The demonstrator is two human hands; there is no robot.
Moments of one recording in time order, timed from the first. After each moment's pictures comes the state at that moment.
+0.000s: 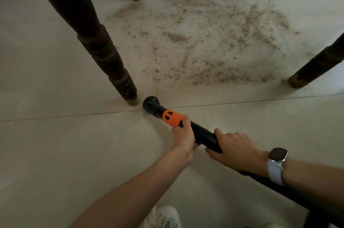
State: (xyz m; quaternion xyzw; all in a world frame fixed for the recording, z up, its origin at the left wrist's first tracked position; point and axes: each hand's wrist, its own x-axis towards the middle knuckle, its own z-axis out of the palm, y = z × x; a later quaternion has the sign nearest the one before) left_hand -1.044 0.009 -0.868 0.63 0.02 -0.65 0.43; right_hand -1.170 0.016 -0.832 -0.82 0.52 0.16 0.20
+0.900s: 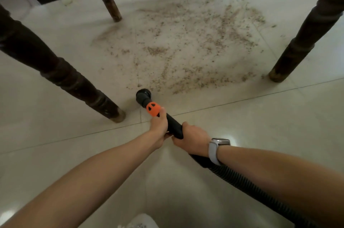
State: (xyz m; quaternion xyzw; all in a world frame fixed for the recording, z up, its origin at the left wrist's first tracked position) left_hand -1.053 -0.056 -0.867 0.75 -0.14 -0.58 0.30; right_hand -1.161 -0.029 -0.864 -0.69 0.59 0.03 0.43
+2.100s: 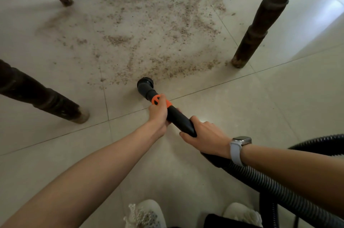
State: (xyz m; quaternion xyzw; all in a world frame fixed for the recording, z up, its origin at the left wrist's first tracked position) left_hand -1.128 -0.066 -0.878 0.66 -0.08 -0.66 0.36; right_hand -1.252 0.006 -0.858 -0.67 0.65 0.02 0.37
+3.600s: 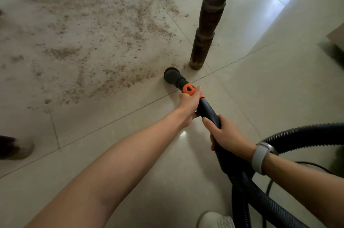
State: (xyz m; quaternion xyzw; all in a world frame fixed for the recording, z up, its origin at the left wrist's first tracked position) left_hand -1.313 -0.087 -0.901 0.56 -0.25 -0.77 0.20; right_hand -1.382 0.024 -0.855 -0.37 0.78 -0.17 0.47
